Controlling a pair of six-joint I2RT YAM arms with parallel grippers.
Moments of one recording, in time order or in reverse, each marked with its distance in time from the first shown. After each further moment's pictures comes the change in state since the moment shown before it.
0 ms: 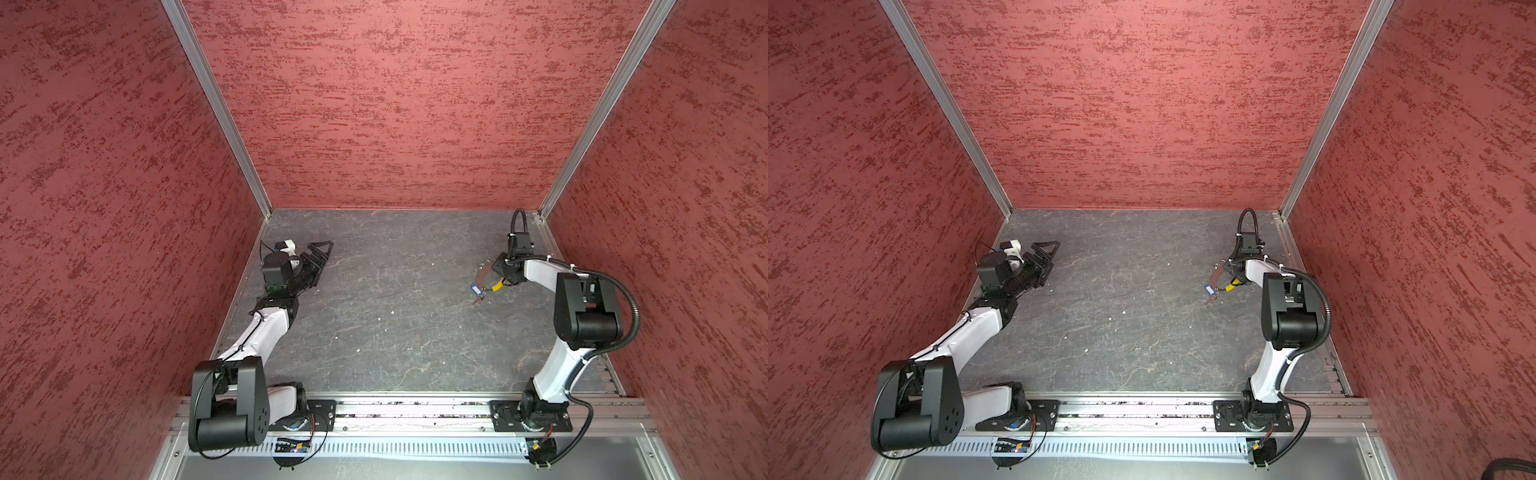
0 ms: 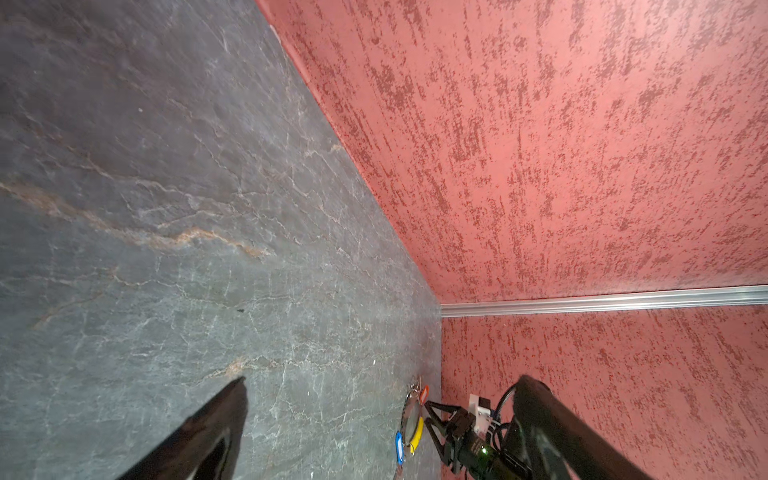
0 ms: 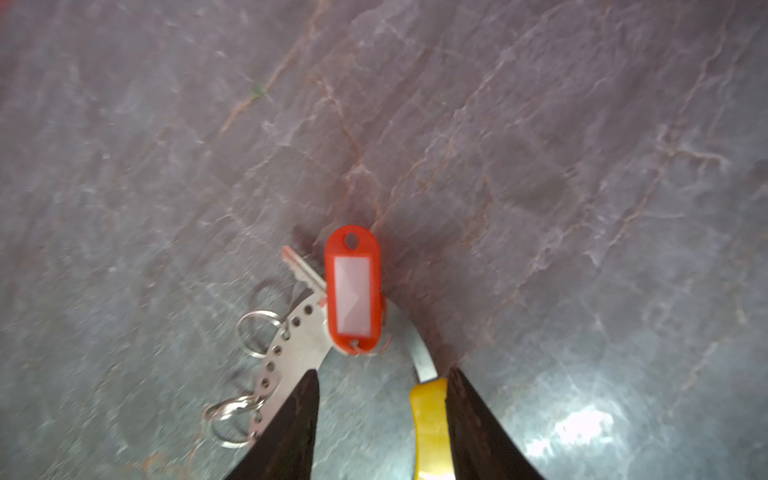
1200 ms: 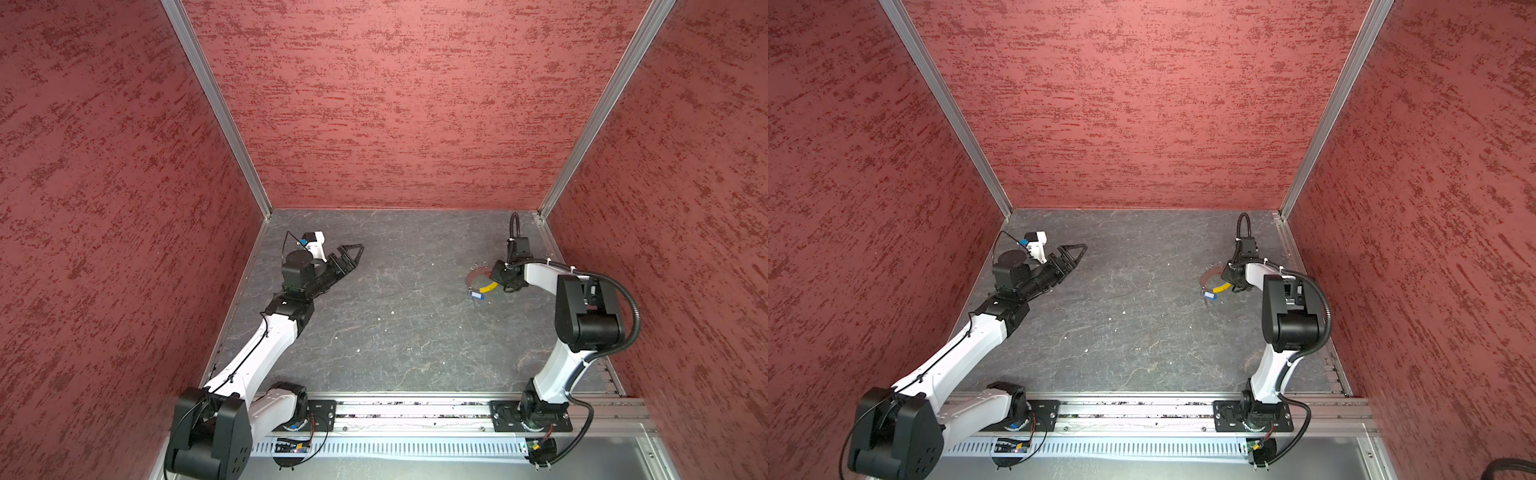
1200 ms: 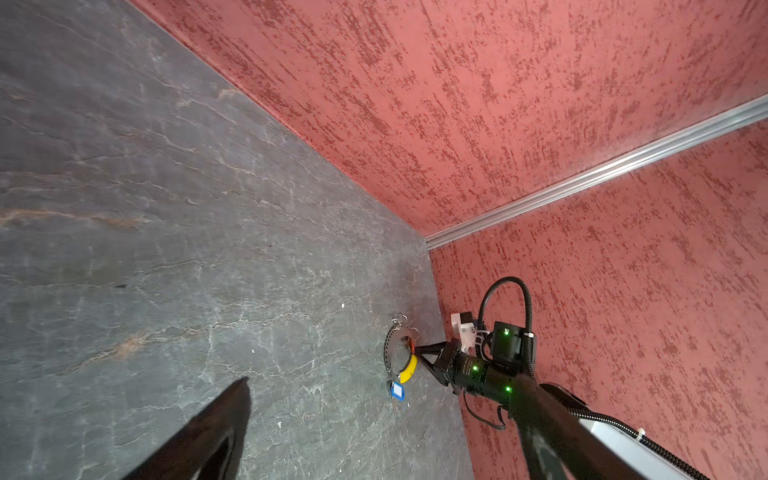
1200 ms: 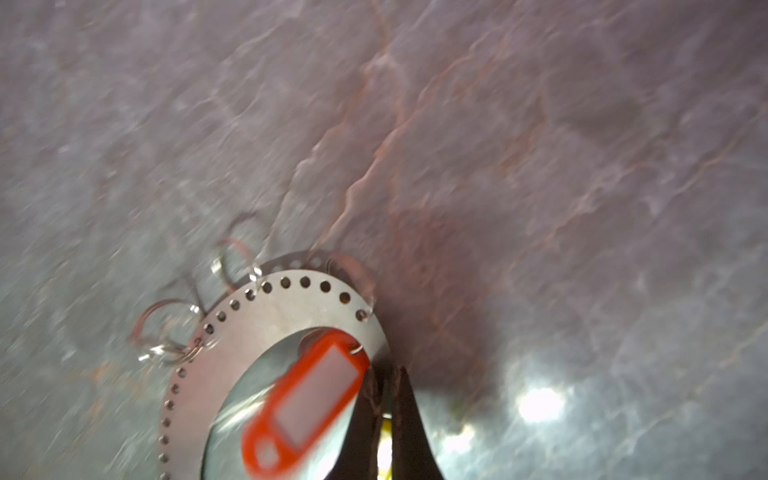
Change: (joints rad) left arm -0.287 -0.156 0.063 -0.137 -0.107 0.179; right arm 0.012 -0.064 -0.084 -0.011 -0.124 -0.154
